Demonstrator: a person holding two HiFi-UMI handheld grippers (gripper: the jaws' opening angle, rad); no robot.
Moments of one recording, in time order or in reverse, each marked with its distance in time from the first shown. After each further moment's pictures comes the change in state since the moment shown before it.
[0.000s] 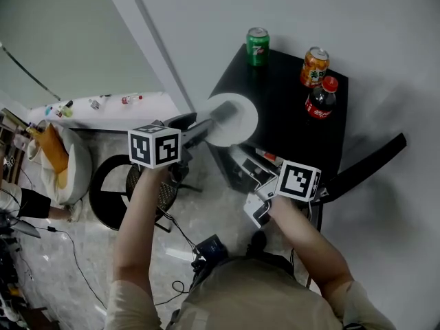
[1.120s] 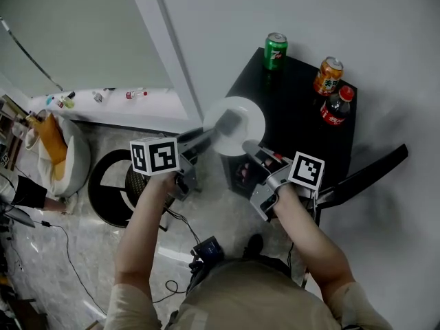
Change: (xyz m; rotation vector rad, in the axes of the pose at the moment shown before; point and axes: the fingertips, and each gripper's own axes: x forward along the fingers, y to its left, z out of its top) left arm -0.031 -0.003 -0.026 -0.305 -0.108 -0.159; right arm 0.009 -0.024 -0.007 0.357 -0.058 -0.110
